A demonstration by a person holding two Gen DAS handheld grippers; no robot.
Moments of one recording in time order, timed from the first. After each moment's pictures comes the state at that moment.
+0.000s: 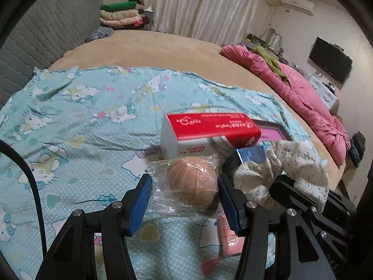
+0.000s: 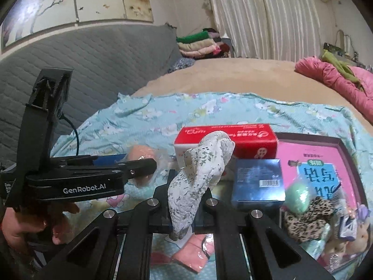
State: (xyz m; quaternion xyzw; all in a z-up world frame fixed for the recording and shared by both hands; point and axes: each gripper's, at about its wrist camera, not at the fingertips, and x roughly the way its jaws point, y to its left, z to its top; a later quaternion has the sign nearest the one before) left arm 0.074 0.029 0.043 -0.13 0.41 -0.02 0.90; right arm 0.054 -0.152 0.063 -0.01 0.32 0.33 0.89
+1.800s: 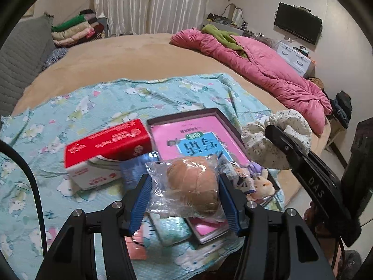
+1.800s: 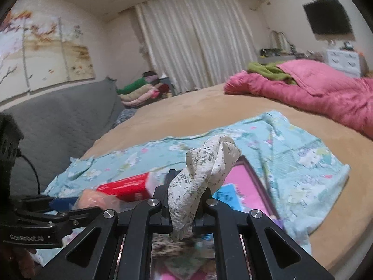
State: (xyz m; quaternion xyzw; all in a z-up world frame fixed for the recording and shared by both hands) left arm 0.103 -0.161 0.097 -0.04 0.44 -0.10 0.89; right arm 0.092 -0.363 0.092 0.12 0.24 0.17 0.95
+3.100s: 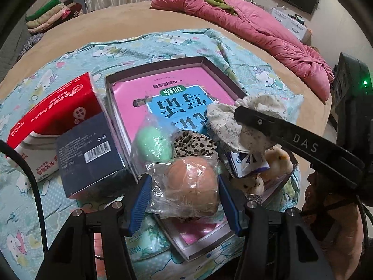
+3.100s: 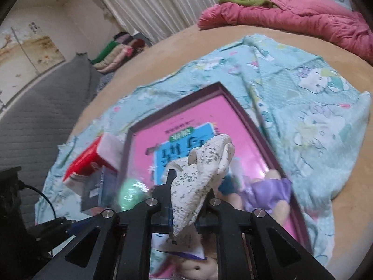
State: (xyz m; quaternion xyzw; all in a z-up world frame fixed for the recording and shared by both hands) left arm 0.142 -0.214 0.004 -0.01 0.52 -0.14 0.84; right arm 0.161 -0.384 0.002 0.18 0.43 0.15 0.87
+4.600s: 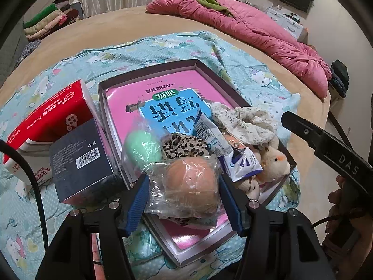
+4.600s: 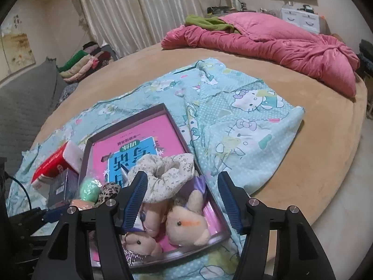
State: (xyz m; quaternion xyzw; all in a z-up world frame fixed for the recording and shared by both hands) left arm 0.140 -0.225 0.005 0.00 0.50 -0.15 0.85; right arm 0.114 -0.423 0.033 0.12 0.39 0.02 0.92
